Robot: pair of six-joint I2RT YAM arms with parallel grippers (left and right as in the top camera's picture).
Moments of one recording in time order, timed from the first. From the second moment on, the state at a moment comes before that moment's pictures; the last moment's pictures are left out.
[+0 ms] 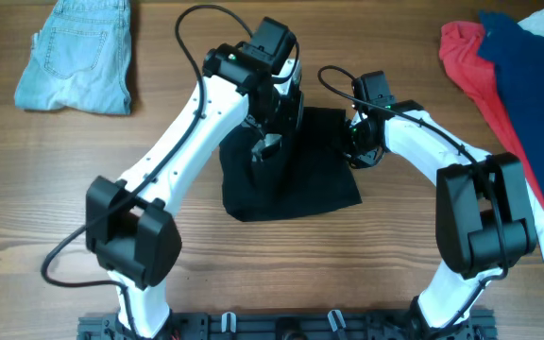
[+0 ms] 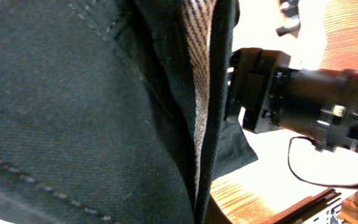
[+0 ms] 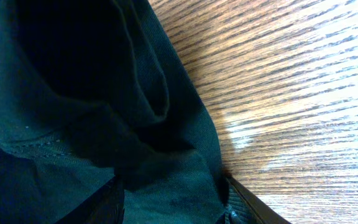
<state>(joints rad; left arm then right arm) -0.53 1.96 1.82 -1.13 0.29 -0.38 0.24 1.93 1.17 -0.56 -0.26 0.67</state>
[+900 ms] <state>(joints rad) -0.53 2.03 1.82 -1.07 0.38 -0.43 0.03 1.57 1.35 -0.93 -0.22 0.50</state>
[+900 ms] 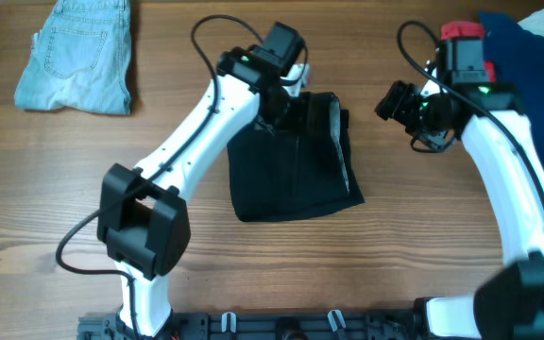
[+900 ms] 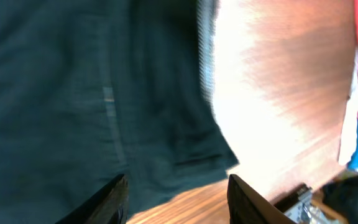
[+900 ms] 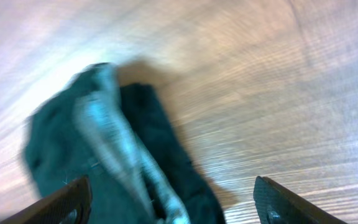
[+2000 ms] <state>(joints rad) -0.35 2.03 1.56 -0.99 0.26 -0.43 0.04 1.77 1.35 -0.90 -0.61 0.28</state>
